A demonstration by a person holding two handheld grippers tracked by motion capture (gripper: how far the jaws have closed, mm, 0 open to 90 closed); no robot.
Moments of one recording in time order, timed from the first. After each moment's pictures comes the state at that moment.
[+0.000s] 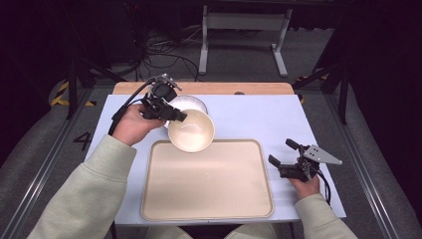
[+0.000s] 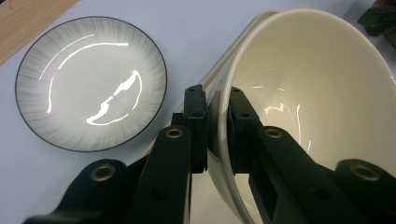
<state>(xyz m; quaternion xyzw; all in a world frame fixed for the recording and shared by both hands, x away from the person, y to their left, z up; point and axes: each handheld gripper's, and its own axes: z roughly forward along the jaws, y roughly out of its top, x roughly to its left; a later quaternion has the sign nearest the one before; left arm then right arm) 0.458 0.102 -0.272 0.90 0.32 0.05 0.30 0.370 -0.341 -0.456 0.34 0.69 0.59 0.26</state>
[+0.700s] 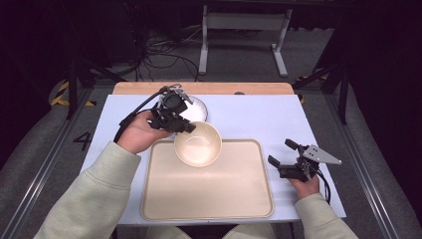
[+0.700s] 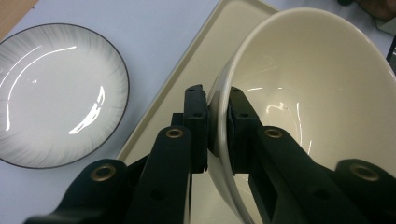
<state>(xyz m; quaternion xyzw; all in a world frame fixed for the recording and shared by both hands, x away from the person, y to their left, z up) 0.435 0.078 -0.280 0.93 0.25 0.04 0.28 0.370 -0.340 -0.455 0.33 0.69 0.59 0.26</state>
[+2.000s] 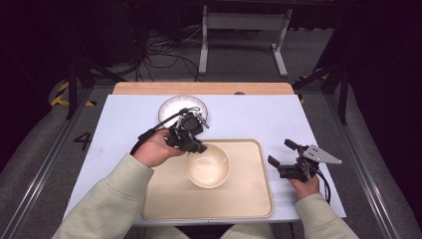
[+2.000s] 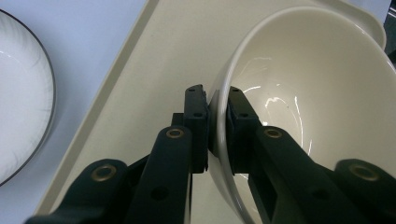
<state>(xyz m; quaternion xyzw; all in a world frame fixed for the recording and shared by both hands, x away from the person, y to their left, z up) 0.422 0.042 -0.330 0.95 0.20 0.00 0.24 0.370 -0.340 -0.455 0.33 0.69 0.59 0.25</state>
